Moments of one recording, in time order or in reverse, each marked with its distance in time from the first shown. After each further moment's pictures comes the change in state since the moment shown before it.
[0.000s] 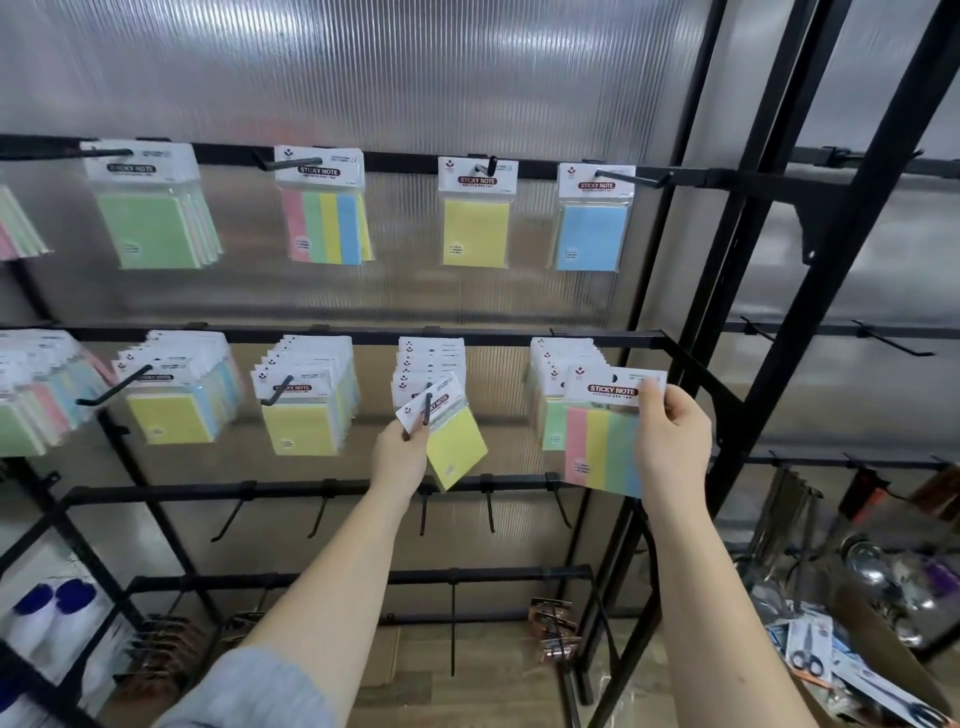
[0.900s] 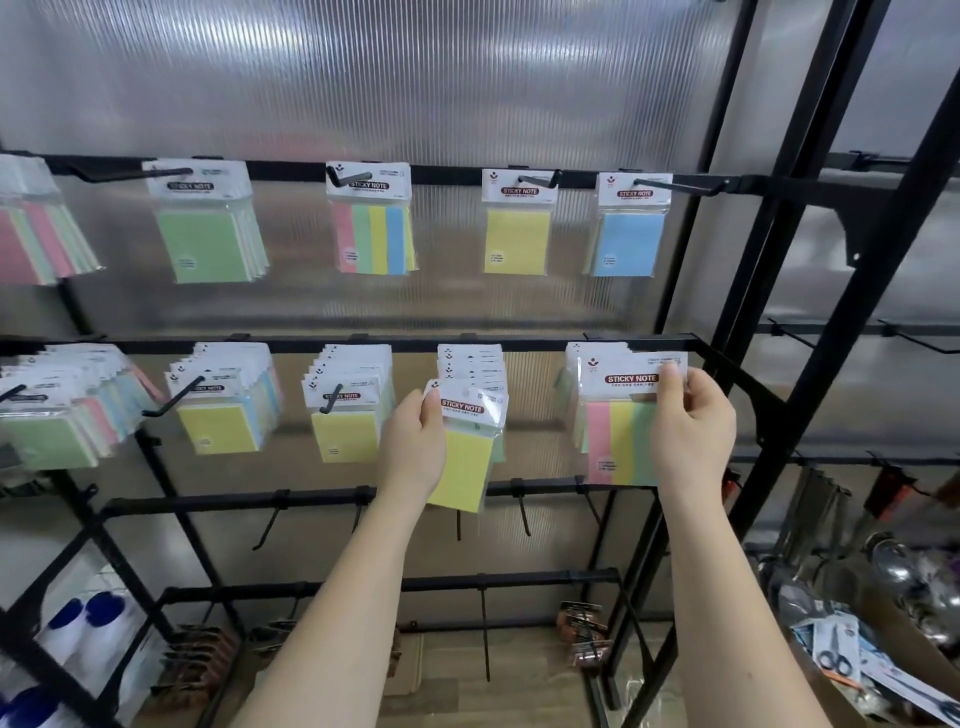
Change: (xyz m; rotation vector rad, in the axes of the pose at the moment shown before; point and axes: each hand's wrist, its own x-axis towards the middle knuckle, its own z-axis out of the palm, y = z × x) left_hand -0.023 0.040 -0.057 0.159 0.042 0.337; right_hand -0.029 -0.028 0.032 -0.073 0.097 -0.158
